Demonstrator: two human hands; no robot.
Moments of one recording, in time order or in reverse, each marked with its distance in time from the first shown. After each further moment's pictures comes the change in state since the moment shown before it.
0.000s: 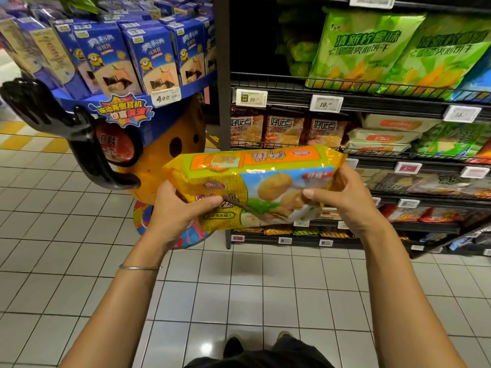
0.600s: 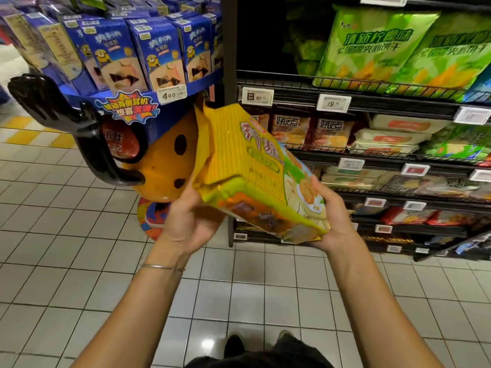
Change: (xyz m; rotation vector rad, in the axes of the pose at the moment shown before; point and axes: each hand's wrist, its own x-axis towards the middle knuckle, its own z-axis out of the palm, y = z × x) left_hand -0.012 0.020 0.026 -0.722 -0.291 -0.273; right_hand -0.002 0.027 0.047 0.815 -0.002 0.522
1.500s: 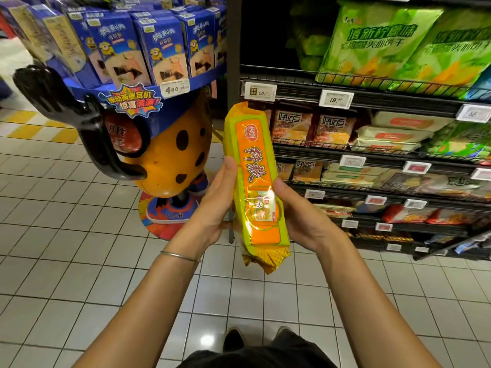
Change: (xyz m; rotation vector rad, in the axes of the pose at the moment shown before) left_hand 0.017 -0.020 0.027 0.441 0.265 -0.283; right_hand -0.011 0.026 0.041 -0.455 -0.208 0.007
